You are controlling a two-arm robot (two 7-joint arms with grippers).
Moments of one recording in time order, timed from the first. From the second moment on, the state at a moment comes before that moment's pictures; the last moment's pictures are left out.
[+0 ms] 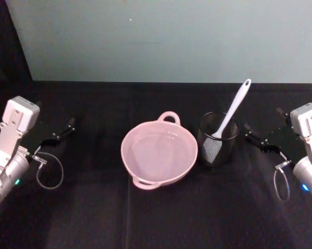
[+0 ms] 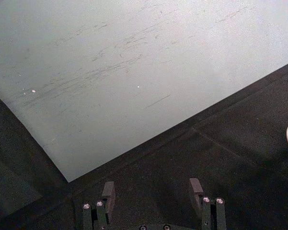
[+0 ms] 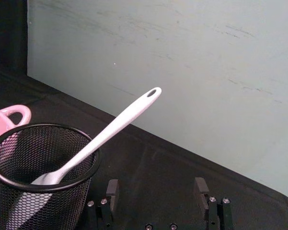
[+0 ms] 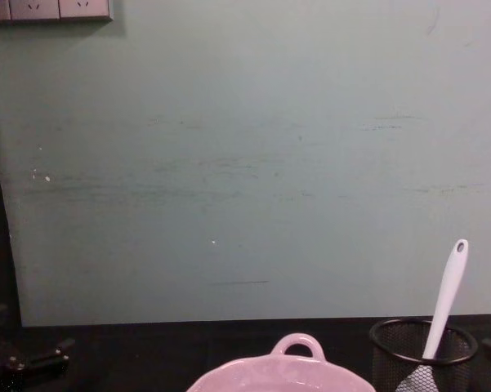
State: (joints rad) left arm -0.20 0.60 0.45 -1.41 -0.25 -0.12 0.03; right arm 0.20 0.60 -0.45 -1.41 0.25 -0.12 -0.03
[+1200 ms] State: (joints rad) left arm -0.20 0.60 0.45 -1.41 -0.25 -0.12 0.03; right arm 0.19 0.60 -0.44 -1.41 0.25 -0.12 -0.03
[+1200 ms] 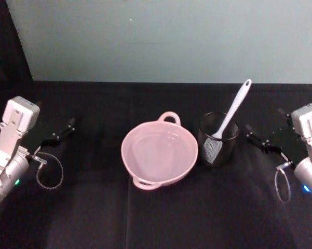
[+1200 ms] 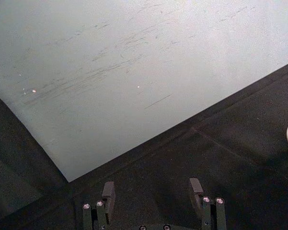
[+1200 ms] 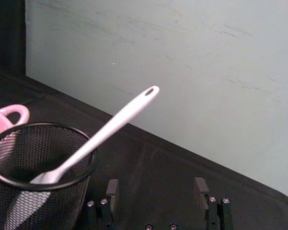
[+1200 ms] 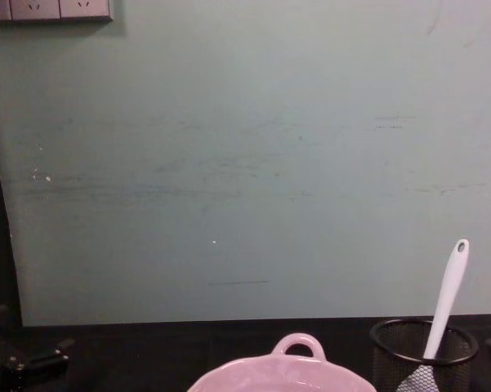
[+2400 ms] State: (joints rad) left arm -0.20 0.60 0.45 -1.41 -0.25 -0.12 0.03; right arm 0.08 0.53 -0.26 -1.50 0.65 -0.17 0.25
